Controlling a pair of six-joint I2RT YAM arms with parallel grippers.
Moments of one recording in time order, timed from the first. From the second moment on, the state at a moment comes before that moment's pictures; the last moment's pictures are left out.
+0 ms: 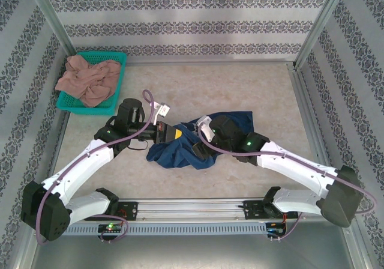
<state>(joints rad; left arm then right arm) -0.44 1.13 0.84 -0.27 0.84 -0.43 0.86 1.19 0.87 -0.47 -0.02 0.09</state>
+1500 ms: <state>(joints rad) -0.60 1.33 0.91 -0.28 0.53 -0.29 0.44 1.07 0.65 0.11 -0.88 0.56</state>
